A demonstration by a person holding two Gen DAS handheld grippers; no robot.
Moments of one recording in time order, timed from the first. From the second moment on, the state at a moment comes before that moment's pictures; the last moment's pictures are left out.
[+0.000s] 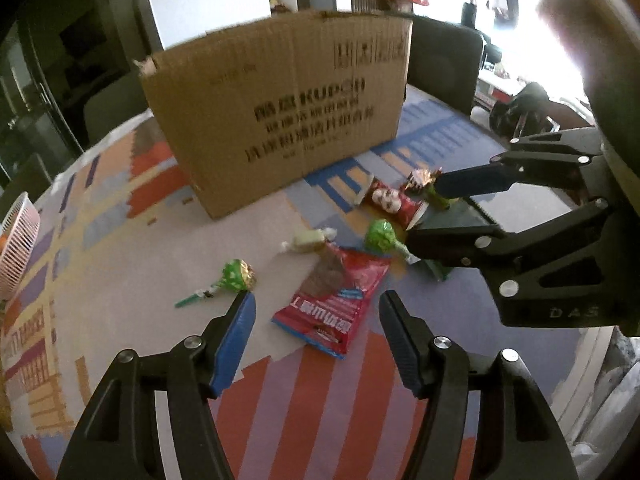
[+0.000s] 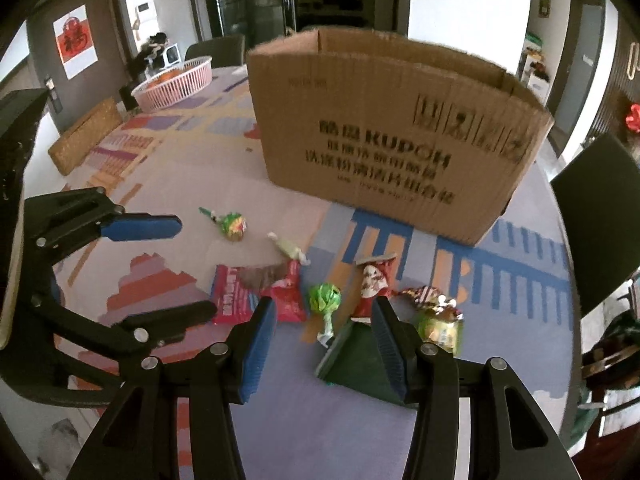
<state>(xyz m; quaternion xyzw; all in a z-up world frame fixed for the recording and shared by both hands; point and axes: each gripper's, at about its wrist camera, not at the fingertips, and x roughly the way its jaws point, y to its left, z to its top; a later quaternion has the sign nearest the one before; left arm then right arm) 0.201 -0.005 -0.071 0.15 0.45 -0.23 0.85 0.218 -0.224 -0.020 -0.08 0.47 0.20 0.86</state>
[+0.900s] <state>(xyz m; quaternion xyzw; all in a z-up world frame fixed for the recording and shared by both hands) 0.237 -0.012 -0.117 0.10 0.49 -0.26 0.83 0.244 -0.223 -0.061 -0.07 0.51 0.21 0.83</state>
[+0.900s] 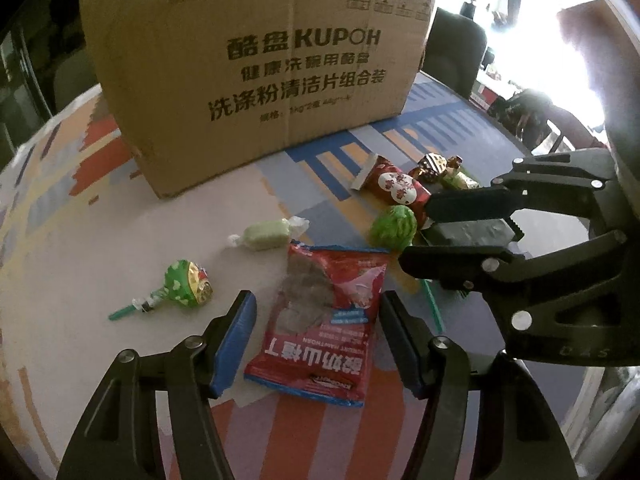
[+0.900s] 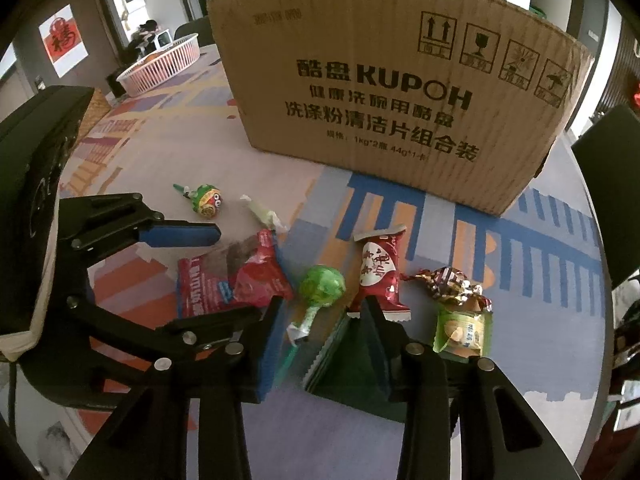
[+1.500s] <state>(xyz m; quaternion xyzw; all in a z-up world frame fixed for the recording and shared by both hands) 0.236 0.013 -0.112 0.00 0.49 -0.23 0.84 0.258 -0.213 -0.073 -0.06 0.52 0.21 0.83</state>
